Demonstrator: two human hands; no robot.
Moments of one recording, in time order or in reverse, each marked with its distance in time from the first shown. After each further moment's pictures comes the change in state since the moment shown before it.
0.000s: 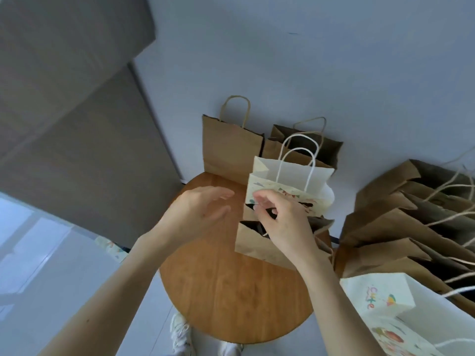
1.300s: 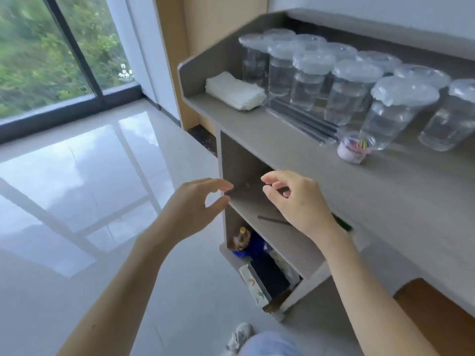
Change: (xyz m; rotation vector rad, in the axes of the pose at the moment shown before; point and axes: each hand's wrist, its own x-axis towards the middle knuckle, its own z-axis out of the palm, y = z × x) left_hand -0.306 -0.436 -0.420 0.141 0.388 -0.456; right_hand 0.115 -0.489 0.474 0.008 -0.311 -0.471
